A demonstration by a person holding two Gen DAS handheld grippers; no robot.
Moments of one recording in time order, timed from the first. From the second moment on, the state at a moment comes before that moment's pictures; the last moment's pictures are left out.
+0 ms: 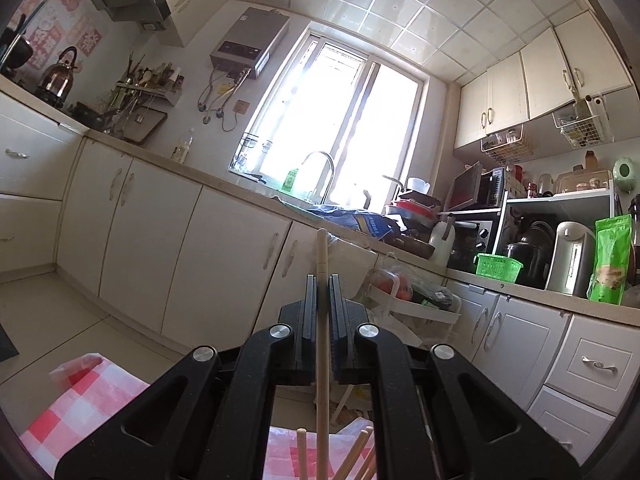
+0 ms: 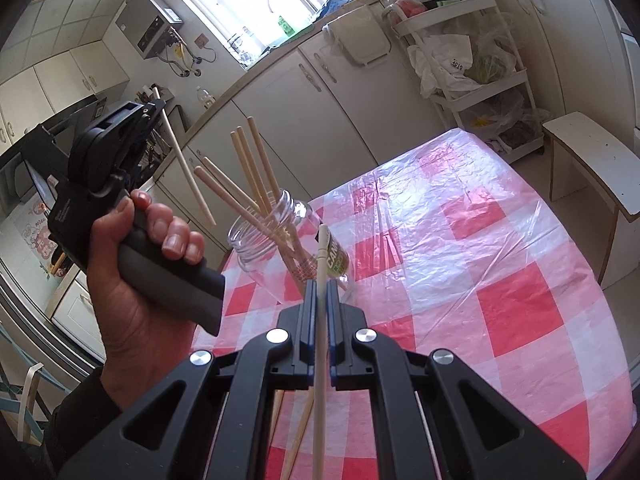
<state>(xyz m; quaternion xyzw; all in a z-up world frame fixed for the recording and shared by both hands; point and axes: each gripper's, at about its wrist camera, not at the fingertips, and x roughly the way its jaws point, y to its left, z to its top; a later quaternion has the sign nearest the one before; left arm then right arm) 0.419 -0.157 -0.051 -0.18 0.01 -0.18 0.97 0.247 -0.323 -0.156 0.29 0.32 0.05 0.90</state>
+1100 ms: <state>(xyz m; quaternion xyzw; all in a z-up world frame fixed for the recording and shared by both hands) 0.386 -0.160 -0.104 -0.09 0.09 -0.20 0.97 0.241 -0.326 -0.148 0.29 0.31 0.04 0.91</state>
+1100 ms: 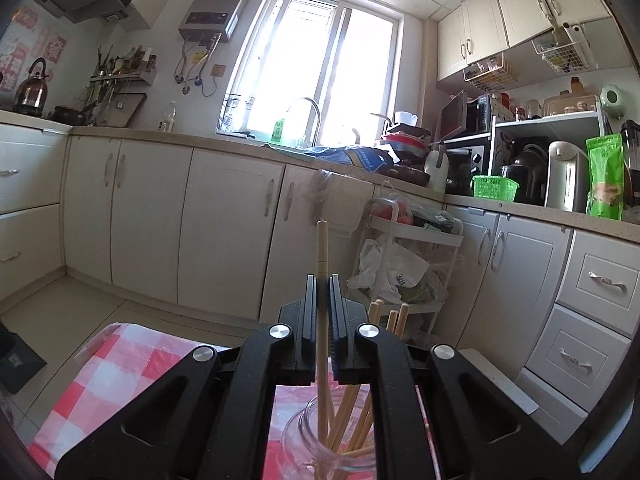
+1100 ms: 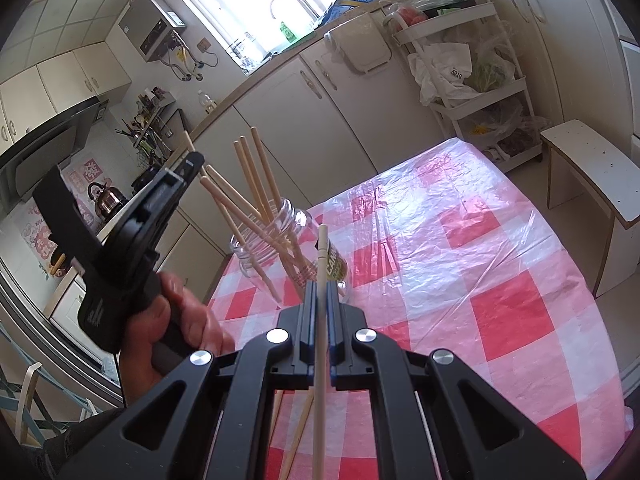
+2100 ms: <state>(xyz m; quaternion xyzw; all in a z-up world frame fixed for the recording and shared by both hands) 0.388 -0.159 -0.095 -0.03 0.19 -0.18 0.97 0.234 -0.338 -0.140 0.30 0.28 0.04 0.91</state>
